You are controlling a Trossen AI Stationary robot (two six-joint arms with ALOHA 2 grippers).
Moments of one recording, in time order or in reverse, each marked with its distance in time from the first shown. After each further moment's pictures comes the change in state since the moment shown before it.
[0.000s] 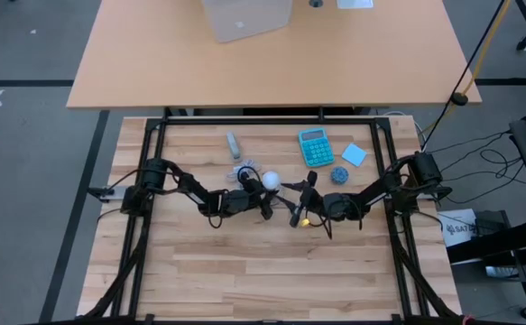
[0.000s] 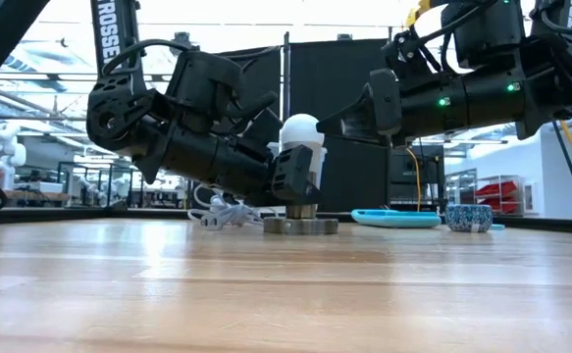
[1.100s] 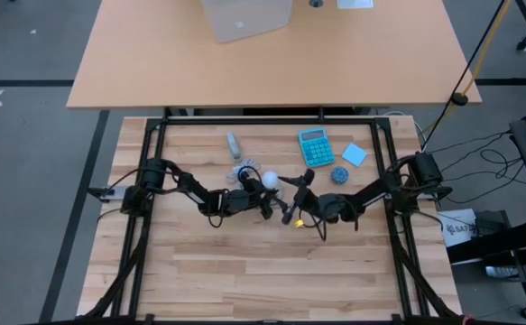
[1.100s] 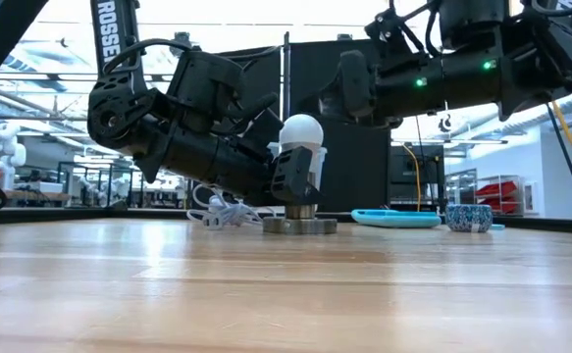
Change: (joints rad) left arm -0.002 -0.002 0.000 -0.030 0.000 0.003; right arm 0.012 0.000 0.109 -0.050 0.105 -0.092
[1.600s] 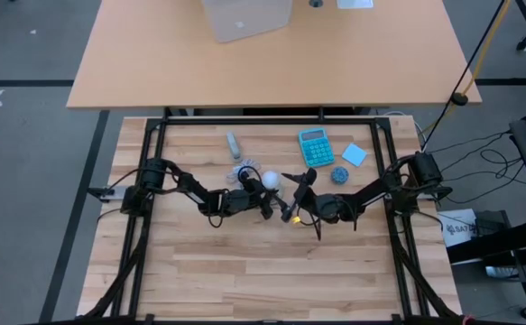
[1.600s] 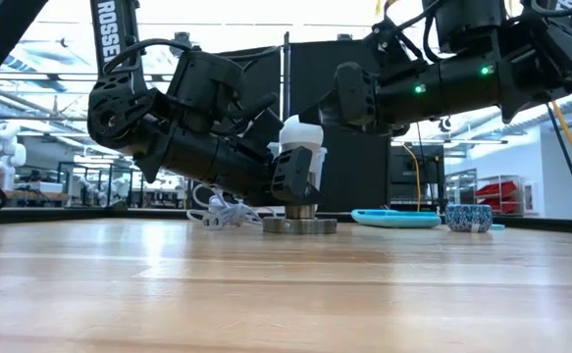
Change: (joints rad) left arm 0.000 0.000 0.000 -0.005 0.001 -0.002; right arm -0.007 0.000 0.000 -0.060 0.054 0.077
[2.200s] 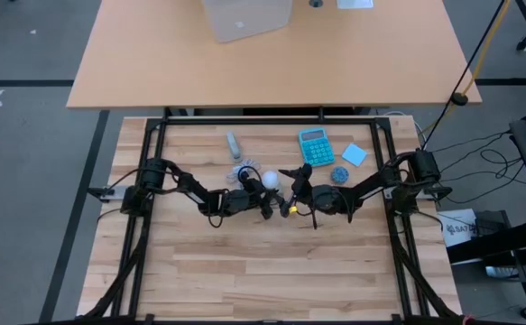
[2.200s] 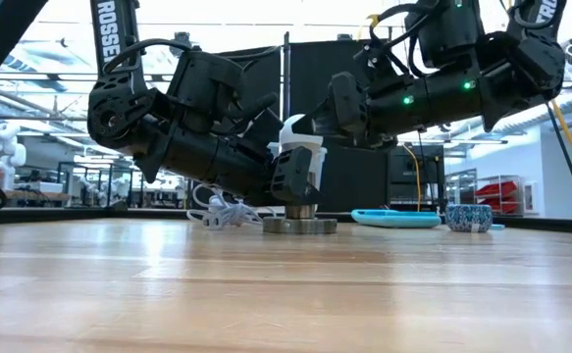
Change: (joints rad) left arm 0.000 0.000 0.000 0.000 0.002 -0.001; right arm -0.093 0.000 0.000 -0.050 -0.177 0.112
